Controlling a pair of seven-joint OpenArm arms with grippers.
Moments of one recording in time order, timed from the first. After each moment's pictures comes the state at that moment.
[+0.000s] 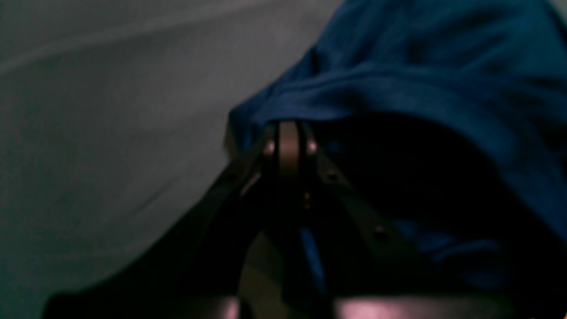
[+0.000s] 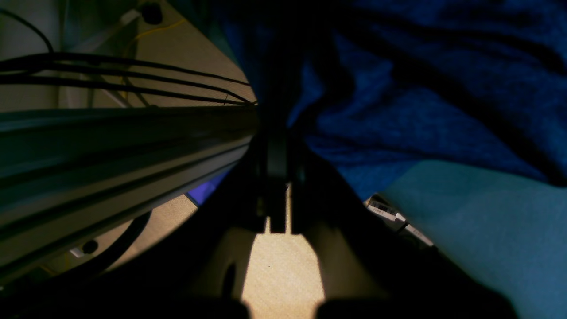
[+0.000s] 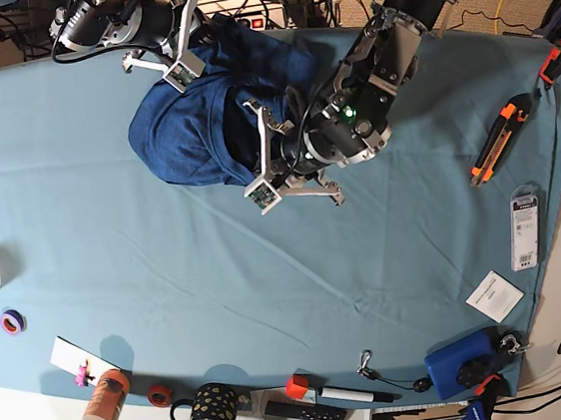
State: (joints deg) left arm -6.3 -4.5 32.2 98.4 -12.9 -21.3 53.6; right arm -36.8 8.1 6.5 129.8 33.1 35.7 -77.8
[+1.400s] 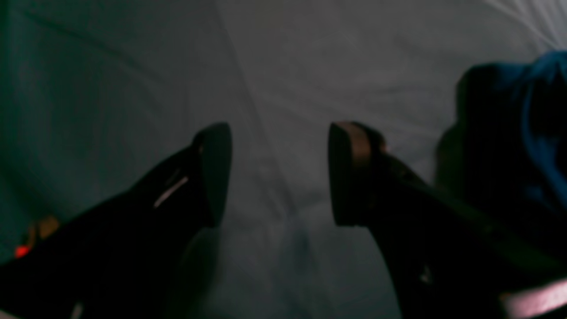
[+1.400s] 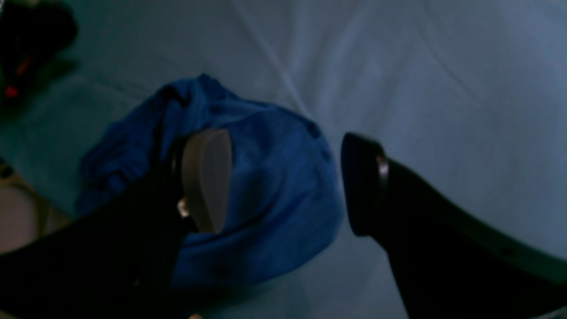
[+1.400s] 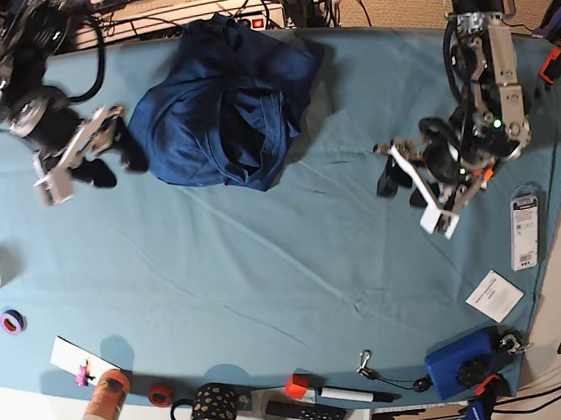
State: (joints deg) left arm 0.4 -12.3 -2.9 98.4 -28.2 -25.7 56.5; right arm -11.2 11.6 39.2 112.0 58.1 39.6 -77.6
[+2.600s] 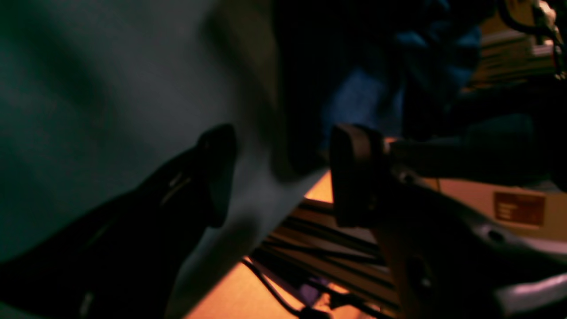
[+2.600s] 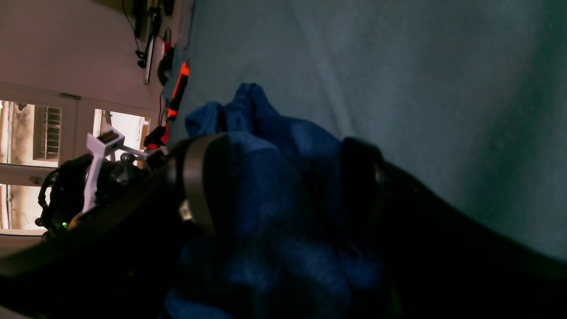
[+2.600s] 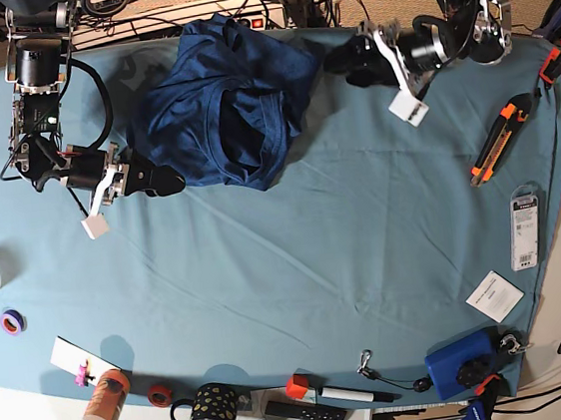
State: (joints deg) left arm 21.4 -12.9 -3.4 99.2 -58.0 -33.0 67.0; right arm 5.8 25.1 11.7 61.9 82.2 40.3 -76.5
